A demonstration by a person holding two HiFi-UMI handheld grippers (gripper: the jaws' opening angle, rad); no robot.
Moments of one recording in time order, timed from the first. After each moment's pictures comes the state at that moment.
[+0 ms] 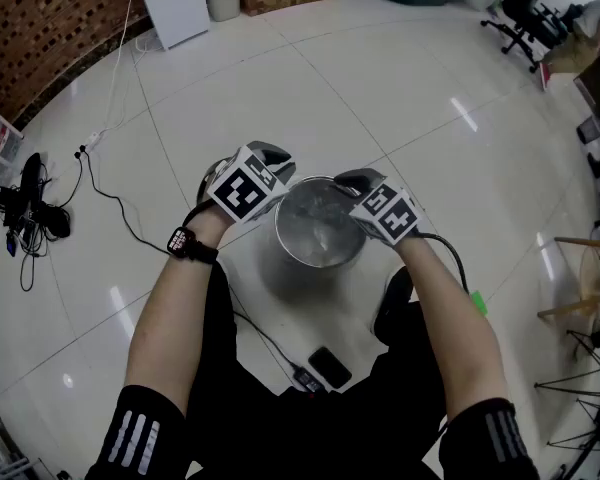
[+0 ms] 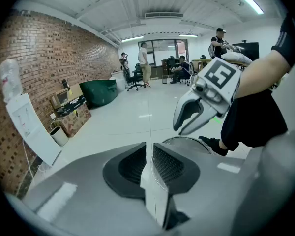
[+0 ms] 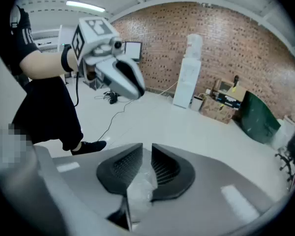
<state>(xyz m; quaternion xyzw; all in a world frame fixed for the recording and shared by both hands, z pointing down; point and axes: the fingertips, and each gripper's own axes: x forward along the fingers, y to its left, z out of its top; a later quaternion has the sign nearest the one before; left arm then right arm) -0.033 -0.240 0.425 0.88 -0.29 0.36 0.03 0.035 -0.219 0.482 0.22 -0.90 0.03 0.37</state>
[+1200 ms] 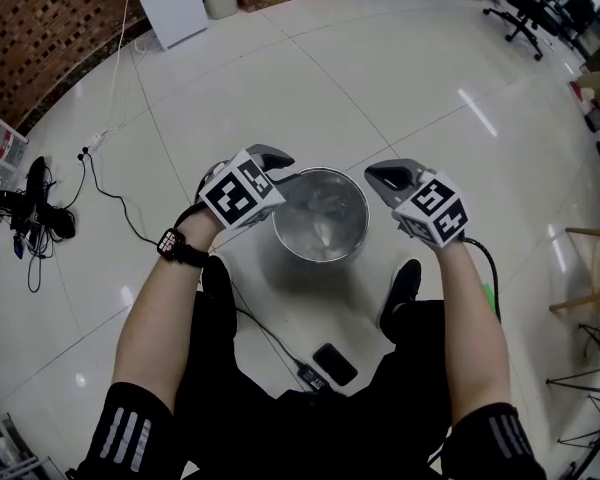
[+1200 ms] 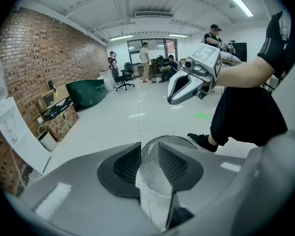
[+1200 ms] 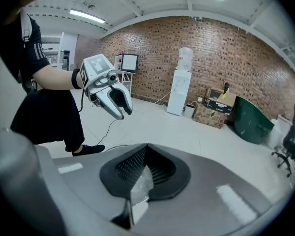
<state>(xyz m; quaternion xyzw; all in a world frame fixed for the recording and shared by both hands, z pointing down) -0.006 -0.212 0.432 0.90 -0.23 0.37 0.02 0.104 -0.212 0.426 0.25 -0.91 0.02 0.31</state>
